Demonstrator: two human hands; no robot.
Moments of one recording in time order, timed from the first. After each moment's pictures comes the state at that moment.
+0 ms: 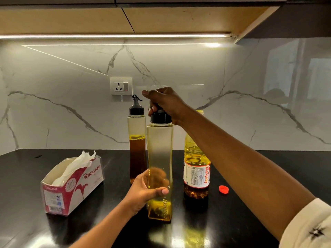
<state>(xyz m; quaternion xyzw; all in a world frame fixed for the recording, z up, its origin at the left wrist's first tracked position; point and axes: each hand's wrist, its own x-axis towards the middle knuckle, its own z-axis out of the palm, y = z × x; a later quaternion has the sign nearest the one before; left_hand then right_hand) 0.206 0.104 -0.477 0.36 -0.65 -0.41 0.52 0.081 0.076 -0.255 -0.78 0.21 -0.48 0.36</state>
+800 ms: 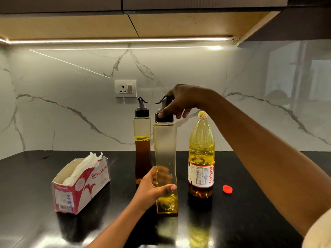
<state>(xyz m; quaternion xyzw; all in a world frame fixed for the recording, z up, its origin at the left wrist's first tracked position) 0.202 0.104 -0.478 0.40 -0.65 -0.38 0.53 0.051 0.098 -0.209 -0.86 0.46 -0.20 0.09</state>
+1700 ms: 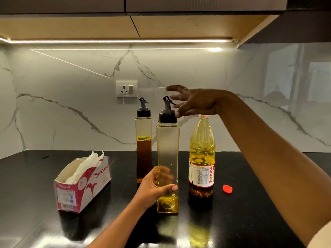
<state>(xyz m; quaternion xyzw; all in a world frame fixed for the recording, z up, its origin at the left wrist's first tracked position) 0.205 0.102 -0.480 0.40 -0.66 -0.39 0.51 0.027 0.099 -0.217 -0.82 0.37 -0.25 0.35</state>
